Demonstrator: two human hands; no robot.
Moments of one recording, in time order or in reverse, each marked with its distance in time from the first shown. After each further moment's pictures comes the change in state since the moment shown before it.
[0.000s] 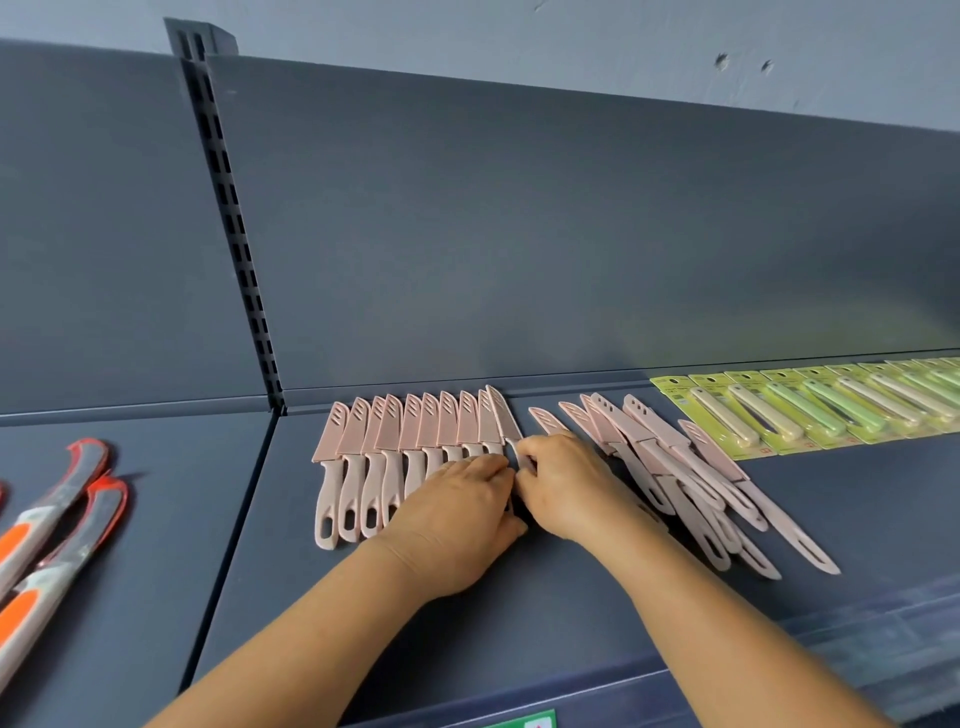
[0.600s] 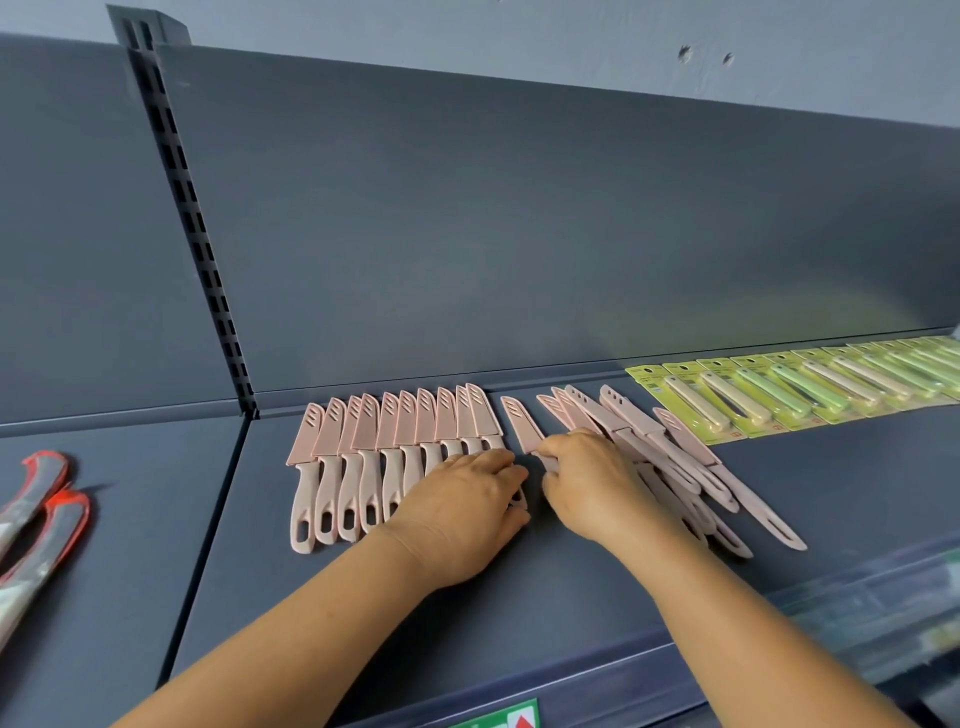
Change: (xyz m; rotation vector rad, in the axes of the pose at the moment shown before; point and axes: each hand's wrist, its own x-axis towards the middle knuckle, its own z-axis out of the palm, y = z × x) left_hand 0.013 0.011 0.004 0.041 0.014 0.092; right_hand -0.007 0.035 -0.005 -0.089 0.044 0.062
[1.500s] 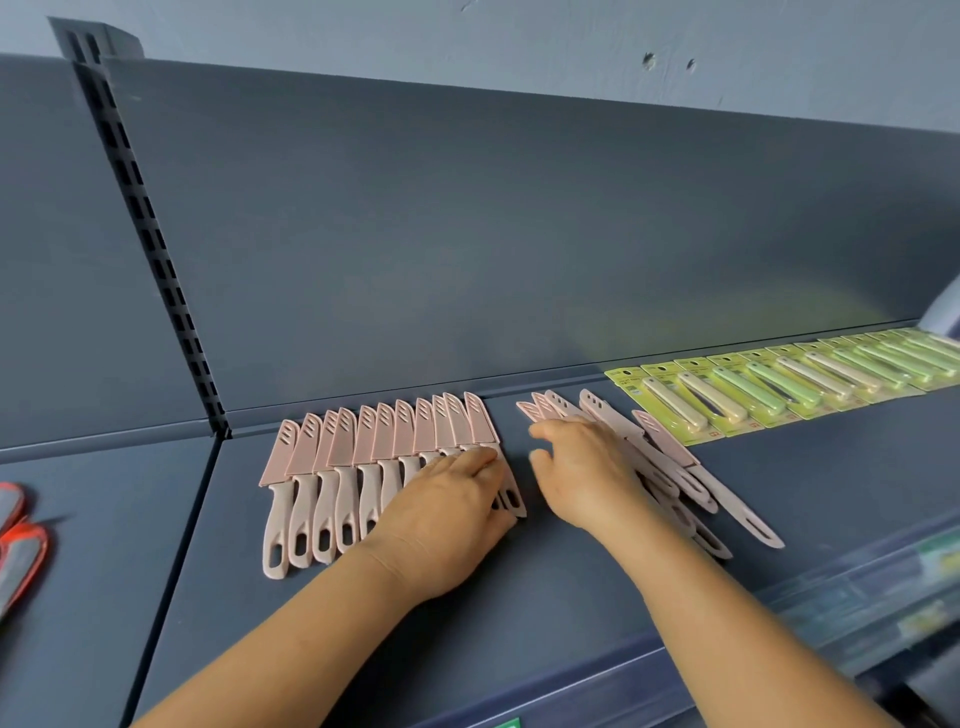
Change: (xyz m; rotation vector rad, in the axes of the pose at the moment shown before) left_hand 0.004 0.002 -0.003 -0.011 0.055 -0.015; right_hand 0.014 0.011 -0.003 0.064 0.160 0.039
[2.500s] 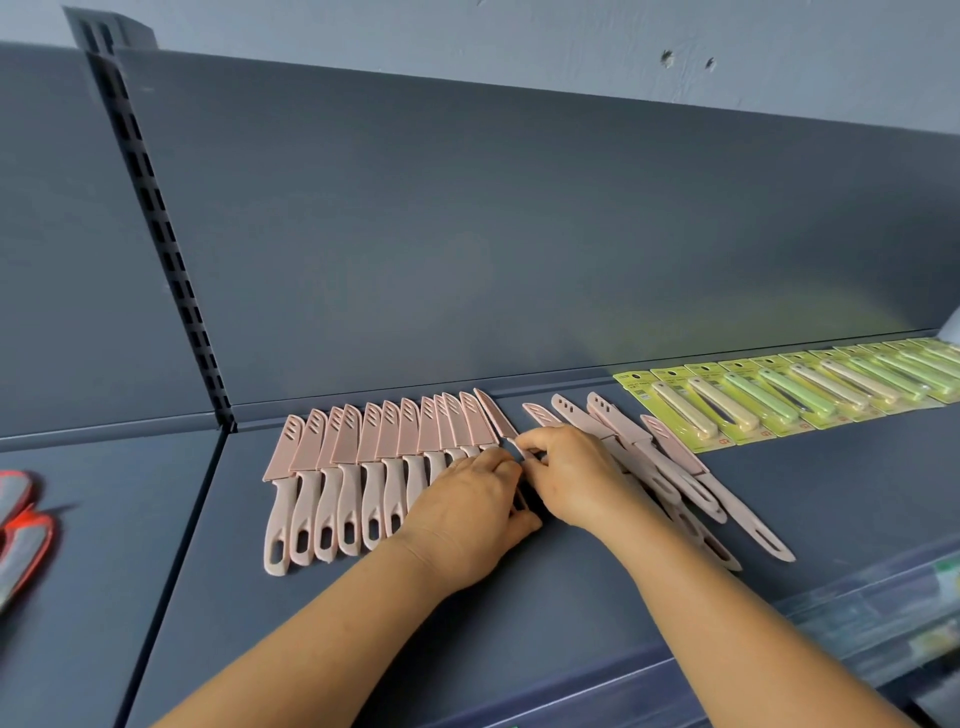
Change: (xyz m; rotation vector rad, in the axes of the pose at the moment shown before) left_hand 0.018 0.008 0.013 -0.093 -0.035 -0.068; right_hand 0.005 -0.002 0.005 0.166 -0.095 -0.058
